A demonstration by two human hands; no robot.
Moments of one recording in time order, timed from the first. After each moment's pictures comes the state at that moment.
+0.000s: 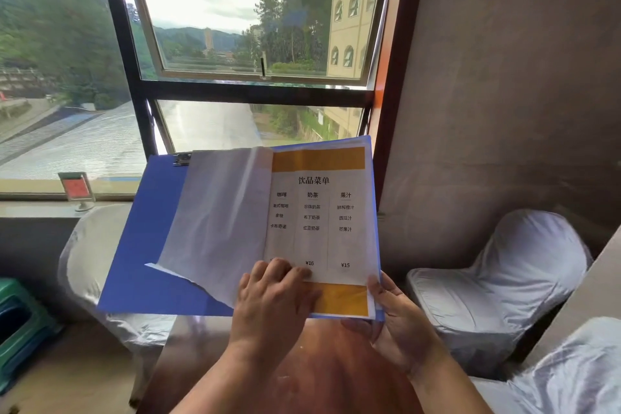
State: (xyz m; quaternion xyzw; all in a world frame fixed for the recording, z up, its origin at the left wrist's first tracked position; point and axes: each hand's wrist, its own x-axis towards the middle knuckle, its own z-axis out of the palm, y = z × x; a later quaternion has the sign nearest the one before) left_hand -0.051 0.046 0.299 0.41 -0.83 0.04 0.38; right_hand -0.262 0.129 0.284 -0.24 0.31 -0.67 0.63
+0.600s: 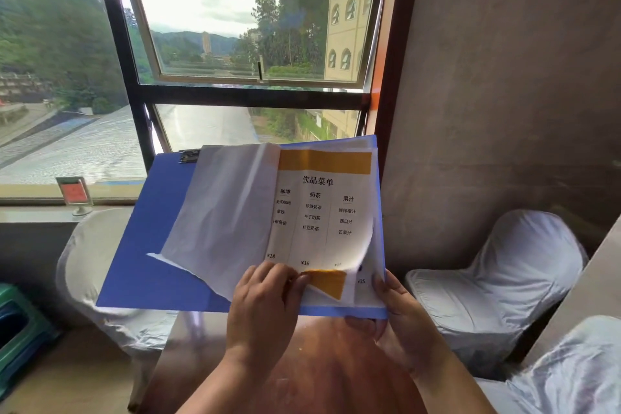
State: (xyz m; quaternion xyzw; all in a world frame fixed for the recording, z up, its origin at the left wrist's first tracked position) left_hand -0.048 0.051 0.307 0.39 -0.79 -0.05 0.47; right_hand -0.270 0.135 0.285 -0.28 0.34 -0.68 0.58
